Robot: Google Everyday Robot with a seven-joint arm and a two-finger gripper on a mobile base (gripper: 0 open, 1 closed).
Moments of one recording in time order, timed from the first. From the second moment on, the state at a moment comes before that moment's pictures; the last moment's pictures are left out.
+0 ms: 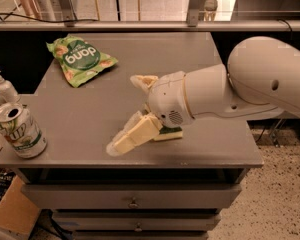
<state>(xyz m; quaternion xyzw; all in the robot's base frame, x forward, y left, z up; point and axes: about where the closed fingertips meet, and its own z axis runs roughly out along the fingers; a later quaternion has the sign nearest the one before) 0.448 0.052 0.905 -0.56 0.64 0.31 0.43</state>
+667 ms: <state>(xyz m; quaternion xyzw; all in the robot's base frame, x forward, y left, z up) 0.461 0.148 0.880 -0.55 0.58 0.37 0.48</state>
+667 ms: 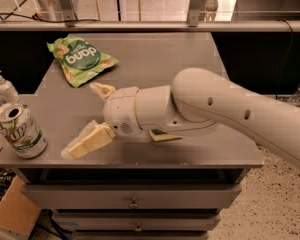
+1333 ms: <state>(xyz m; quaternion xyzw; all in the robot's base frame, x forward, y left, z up) 0.461 0.247 0.867 -0.53 0.53 0.43 0.50</state>
